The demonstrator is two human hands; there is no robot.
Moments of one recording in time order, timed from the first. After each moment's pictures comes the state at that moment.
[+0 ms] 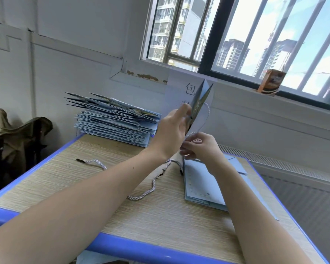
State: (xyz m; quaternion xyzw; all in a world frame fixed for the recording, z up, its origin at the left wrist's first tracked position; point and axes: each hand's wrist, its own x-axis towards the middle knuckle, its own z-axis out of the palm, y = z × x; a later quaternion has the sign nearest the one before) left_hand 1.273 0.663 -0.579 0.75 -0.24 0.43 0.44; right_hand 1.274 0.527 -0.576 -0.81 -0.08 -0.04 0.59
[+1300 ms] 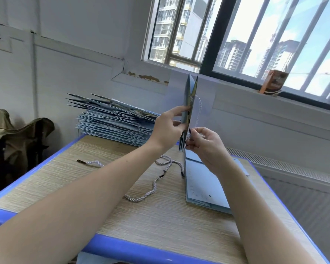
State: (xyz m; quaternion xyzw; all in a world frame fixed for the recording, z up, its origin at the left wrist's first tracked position) left_hand 1.271 0.673 -0.567 0.71 -0.20 0.27 0.62; right_hand 1.278 0.529 -0.572 -0.72 -0.14 -0.07 0.68
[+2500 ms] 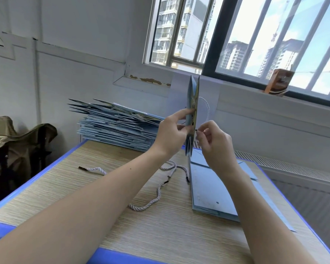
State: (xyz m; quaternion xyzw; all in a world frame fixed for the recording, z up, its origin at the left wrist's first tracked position) left_hand 1.272 0.672 -0.570 0.70 -0.21 0.26 0.63; right_hand 1.277 0.524 -0.573 -0.84 -0.23 -0.36 0.34
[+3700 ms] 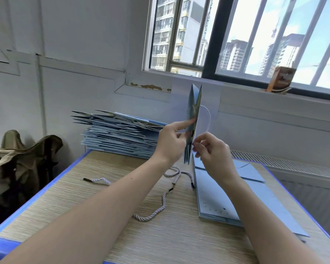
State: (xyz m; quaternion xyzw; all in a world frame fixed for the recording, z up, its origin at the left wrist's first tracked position) left_hand 1.275 0.674 -0.576 0.70 -0.18 0.23 0.66; right_hand 1.275 0.530 -0.586 -0.83 -0.20 -0.28 0.44
